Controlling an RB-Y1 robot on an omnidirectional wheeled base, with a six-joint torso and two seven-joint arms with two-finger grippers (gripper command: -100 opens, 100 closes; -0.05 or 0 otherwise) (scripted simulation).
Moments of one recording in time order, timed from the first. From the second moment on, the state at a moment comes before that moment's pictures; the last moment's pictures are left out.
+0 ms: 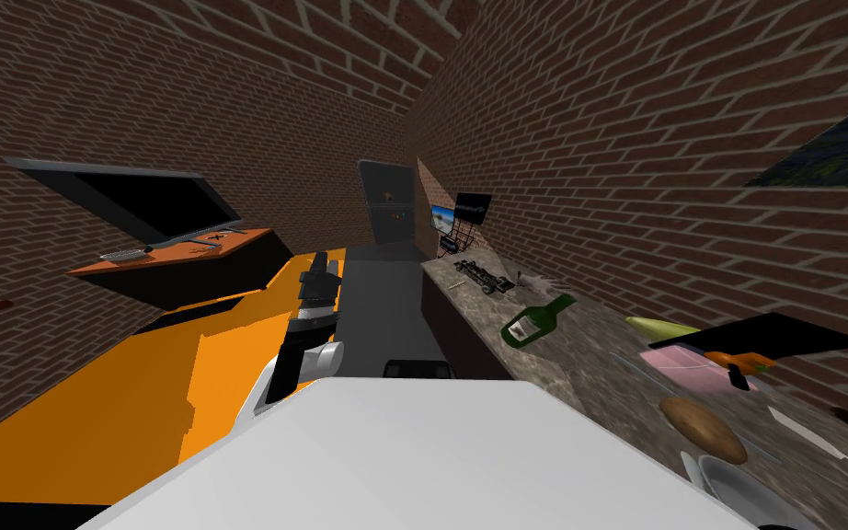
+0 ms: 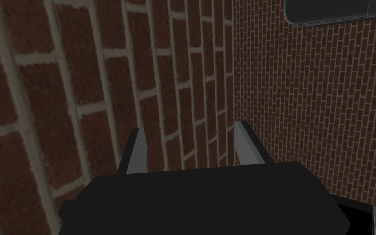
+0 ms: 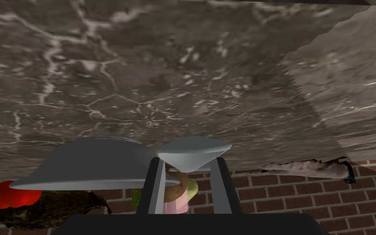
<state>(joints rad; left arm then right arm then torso) 0.50 0.01 0.06 -2.29 -0.06 -0.41 -0.07 1.50 -0.56 -0.38 -1.95 0.21 0.06 0.00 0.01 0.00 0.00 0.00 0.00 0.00</state>
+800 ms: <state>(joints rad) 0.50 0.01 0.06 -2.29 -0.06 -0.41 -0.07 1.59 -0.63 -0.55 -2.08 0.15 0.04 -0.04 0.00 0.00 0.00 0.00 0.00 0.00</state>
